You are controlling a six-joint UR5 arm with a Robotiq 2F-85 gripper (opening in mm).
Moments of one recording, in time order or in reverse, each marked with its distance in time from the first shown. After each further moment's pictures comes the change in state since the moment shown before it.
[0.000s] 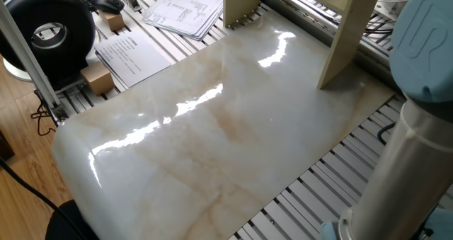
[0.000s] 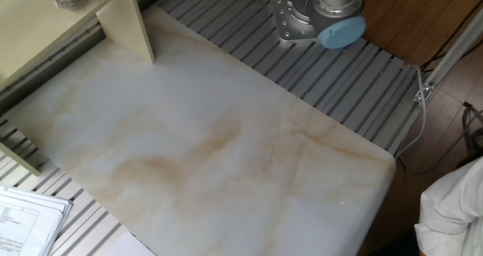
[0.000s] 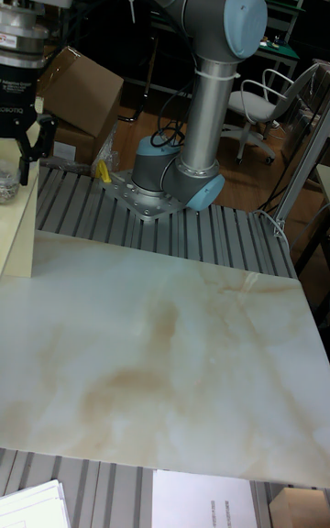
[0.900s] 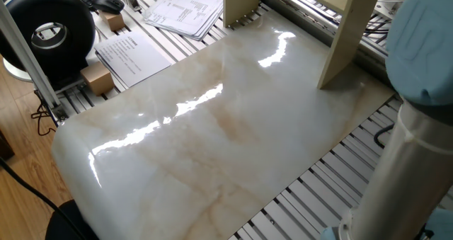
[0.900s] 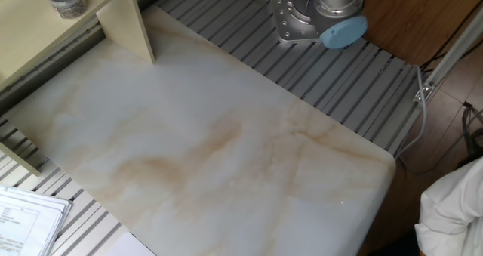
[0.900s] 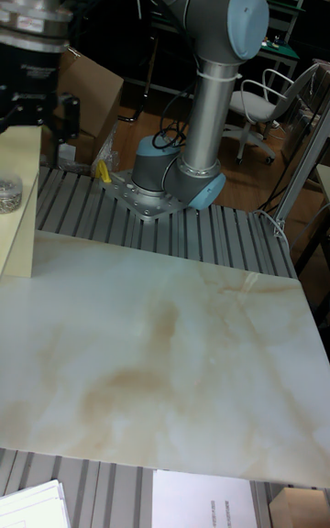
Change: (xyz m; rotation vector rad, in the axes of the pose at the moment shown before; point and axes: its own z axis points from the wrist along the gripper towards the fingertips) arm -0.018 0.037 -0.036 -0.033 0.026 -0.008
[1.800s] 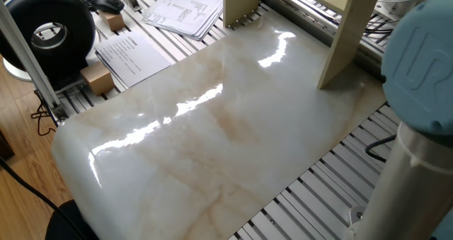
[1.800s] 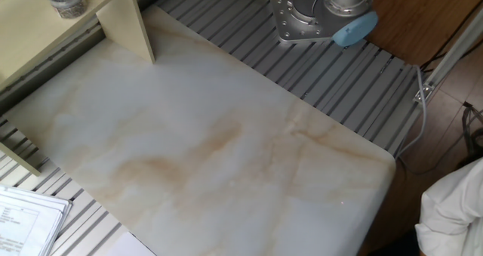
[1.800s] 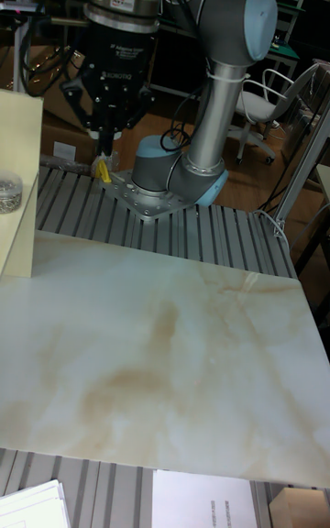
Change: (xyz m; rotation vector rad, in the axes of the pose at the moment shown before) arm -0.032 0.104 -0.036 -0.107 0.080 0.199
